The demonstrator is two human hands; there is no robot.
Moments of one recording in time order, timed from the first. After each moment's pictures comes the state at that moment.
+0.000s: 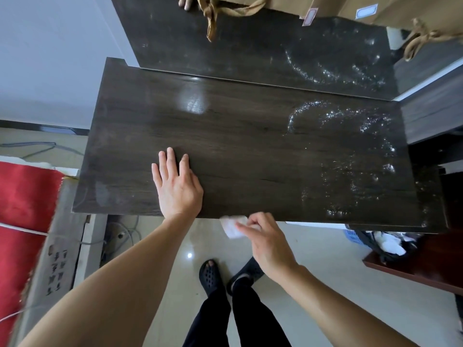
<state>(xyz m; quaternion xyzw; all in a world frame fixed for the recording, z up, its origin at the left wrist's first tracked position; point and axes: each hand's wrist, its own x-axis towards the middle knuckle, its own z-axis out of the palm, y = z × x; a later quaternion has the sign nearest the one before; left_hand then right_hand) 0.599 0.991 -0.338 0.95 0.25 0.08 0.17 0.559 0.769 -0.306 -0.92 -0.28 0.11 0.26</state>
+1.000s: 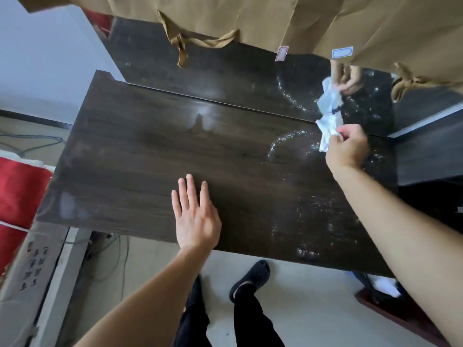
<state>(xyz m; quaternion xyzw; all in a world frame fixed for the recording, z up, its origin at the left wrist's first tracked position) 0.623 0.881 -0.336 0.95 0.26 0.01 0.14 0.872 0.678 -0.269 -0.92 0.13 -0.08 0.35</state>
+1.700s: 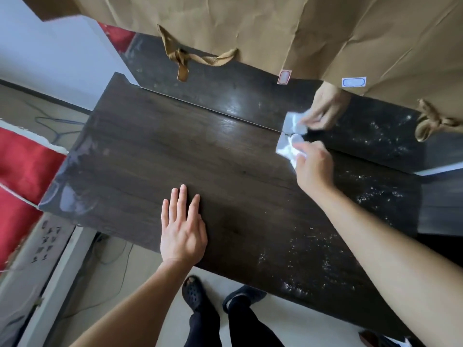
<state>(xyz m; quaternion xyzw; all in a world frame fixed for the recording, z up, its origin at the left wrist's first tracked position) 0.634 0.873 -0.317 0.95 0.30 0.01 0.12 0.889 0.719 -0.290 -0.95 -0.15 0.09 0.28</state>
